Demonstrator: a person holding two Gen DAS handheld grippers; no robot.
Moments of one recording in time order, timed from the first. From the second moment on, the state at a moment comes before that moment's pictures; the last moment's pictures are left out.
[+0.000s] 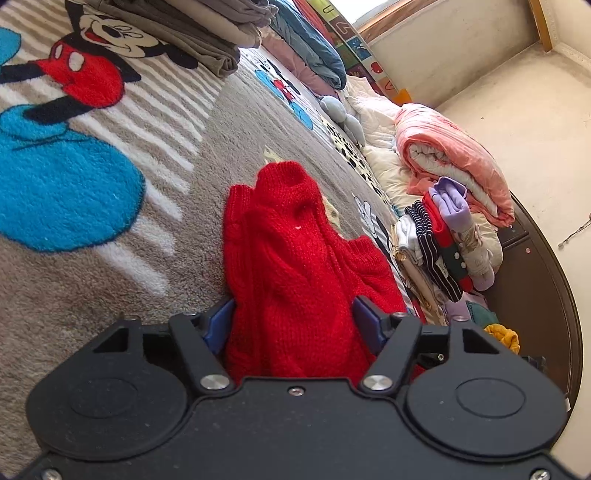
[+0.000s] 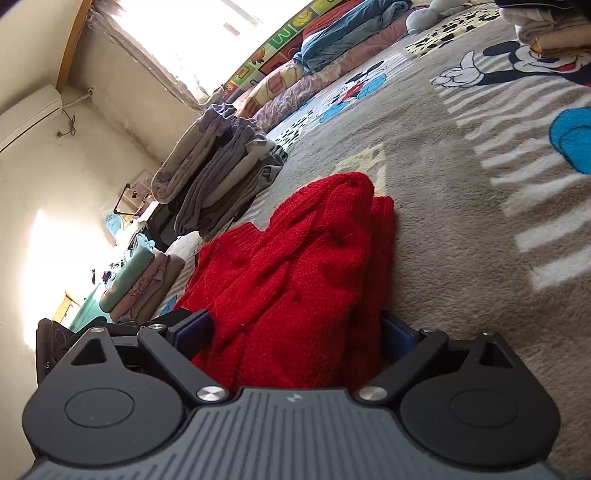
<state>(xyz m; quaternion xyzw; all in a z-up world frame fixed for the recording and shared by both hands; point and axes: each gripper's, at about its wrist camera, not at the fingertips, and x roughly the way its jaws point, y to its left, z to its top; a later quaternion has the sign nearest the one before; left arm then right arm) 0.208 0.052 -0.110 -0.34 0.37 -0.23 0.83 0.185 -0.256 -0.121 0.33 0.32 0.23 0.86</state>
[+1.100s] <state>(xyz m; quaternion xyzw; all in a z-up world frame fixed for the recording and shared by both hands) 0.086 0.016 -0.103 -0.37 0.36 -0.25 0.82 0.068 -0.271 -0.129 0.40 0.29 0.21 0.84</state>
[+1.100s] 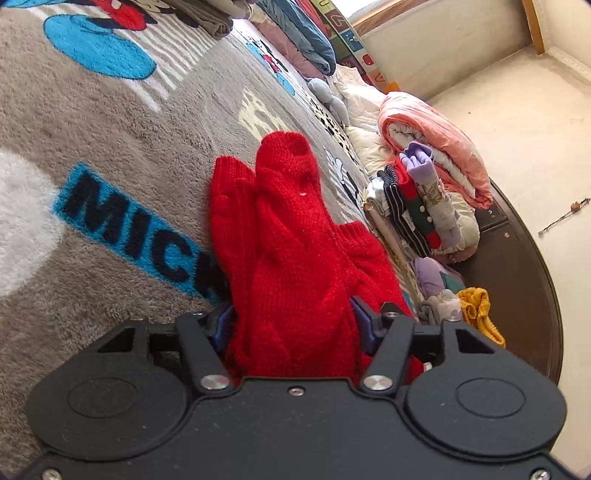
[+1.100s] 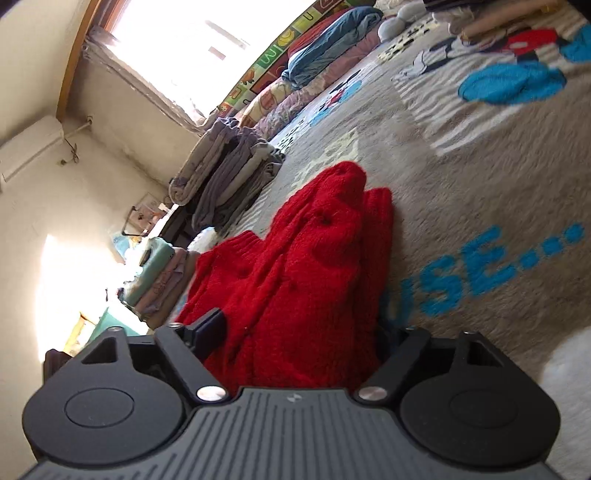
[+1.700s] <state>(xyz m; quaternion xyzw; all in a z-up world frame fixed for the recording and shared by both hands) 0.151 -0.192 0.017 -0.31 0.32 -0.50 0.74 -0.025 -0.425 -0.046 0.46 0.03 0.16 0.87</state>
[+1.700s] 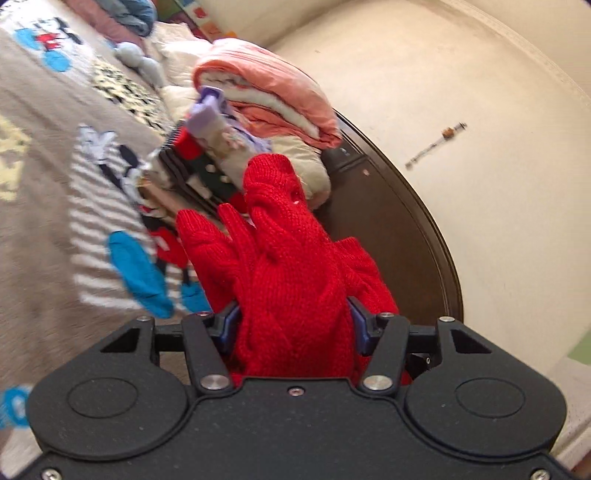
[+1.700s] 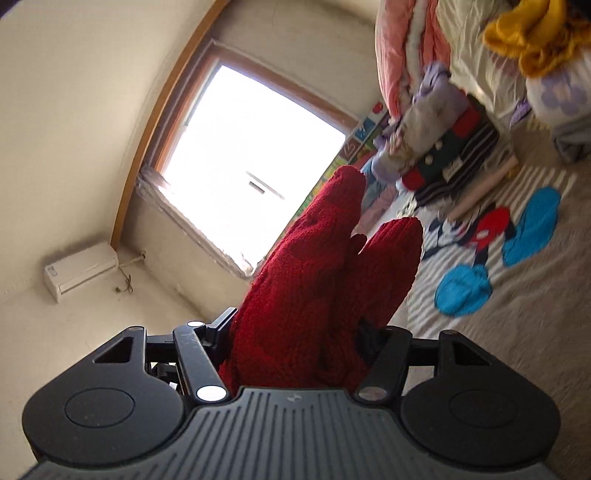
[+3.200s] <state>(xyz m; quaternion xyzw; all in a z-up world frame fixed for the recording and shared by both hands) 0.201 -0.457 0.035 -0.14 0.37 -0.50 0.77 -0.058 -0.676 -0.028 0.43 -0.08 -0.17 0.88</state>
